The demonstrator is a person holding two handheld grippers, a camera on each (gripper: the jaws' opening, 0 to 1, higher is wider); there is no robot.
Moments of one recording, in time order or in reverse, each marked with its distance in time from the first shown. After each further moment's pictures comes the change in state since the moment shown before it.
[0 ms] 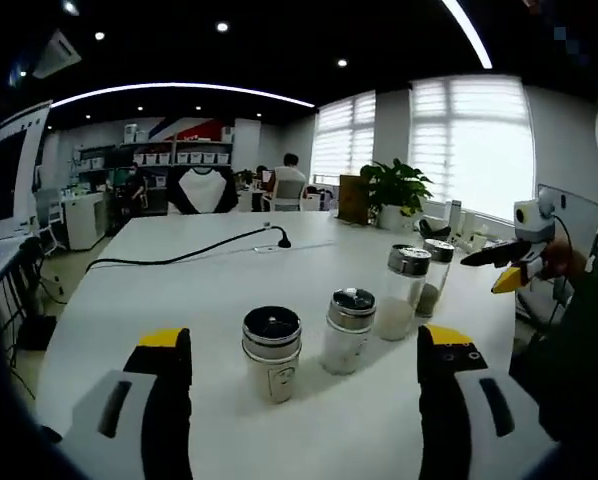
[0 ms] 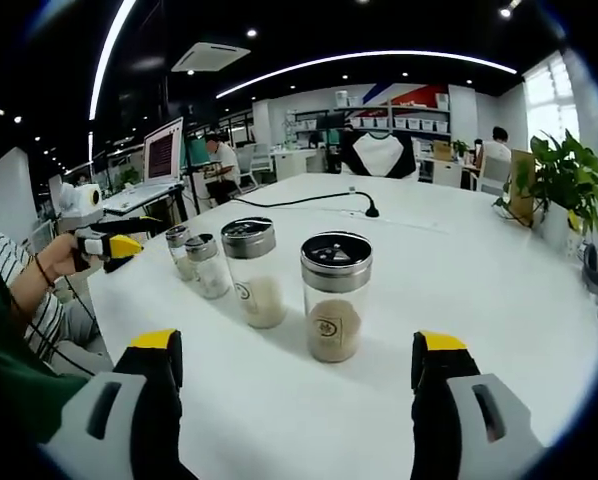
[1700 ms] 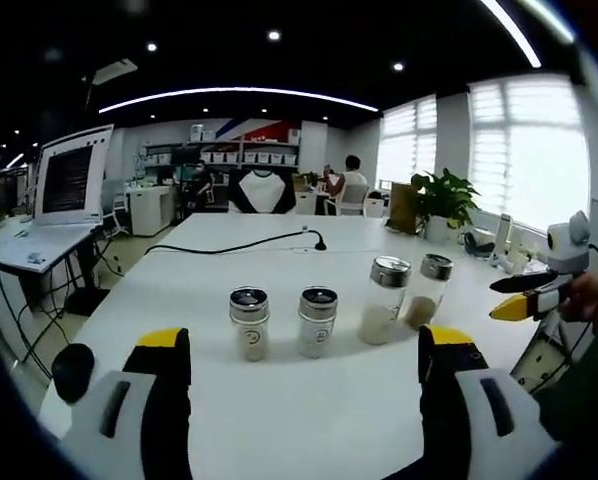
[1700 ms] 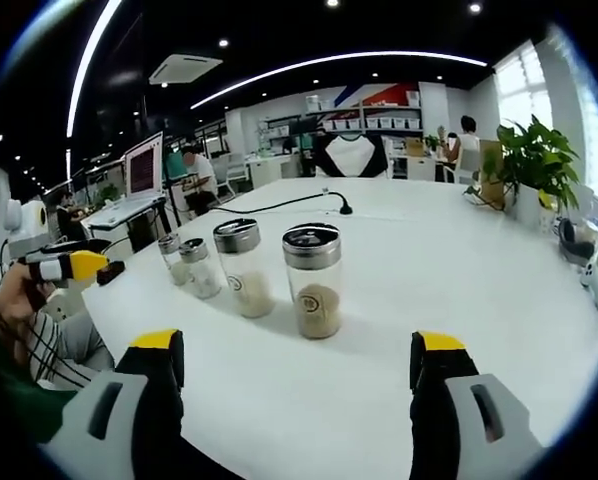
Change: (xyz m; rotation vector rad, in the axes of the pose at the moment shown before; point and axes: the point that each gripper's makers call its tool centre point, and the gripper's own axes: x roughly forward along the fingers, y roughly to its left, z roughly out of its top) left arm -0.052 -0.054 0.008 -0.070 -0.019 0.295; right arm -0.035 0.003 -0.008 0.087 -0.023 -0.076
